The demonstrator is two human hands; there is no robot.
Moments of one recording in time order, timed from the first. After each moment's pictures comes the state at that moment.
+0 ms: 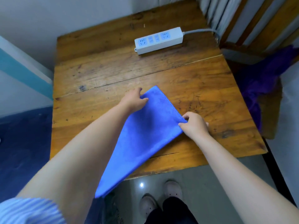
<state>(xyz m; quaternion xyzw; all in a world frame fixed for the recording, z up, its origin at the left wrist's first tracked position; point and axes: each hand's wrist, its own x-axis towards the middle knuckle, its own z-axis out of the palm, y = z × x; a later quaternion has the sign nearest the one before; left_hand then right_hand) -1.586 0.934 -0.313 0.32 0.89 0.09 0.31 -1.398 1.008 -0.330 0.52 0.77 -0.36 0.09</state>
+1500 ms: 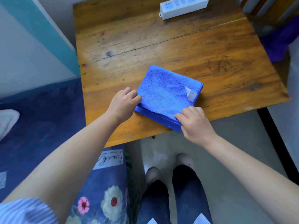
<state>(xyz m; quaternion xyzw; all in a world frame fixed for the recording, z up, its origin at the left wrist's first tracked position) -1.590 0.719 -0.304 0.69 0.72 -0.01 -0.01 -1.377 0.829 -0.311 0.16 0.98 -0.05 -0.08</state>
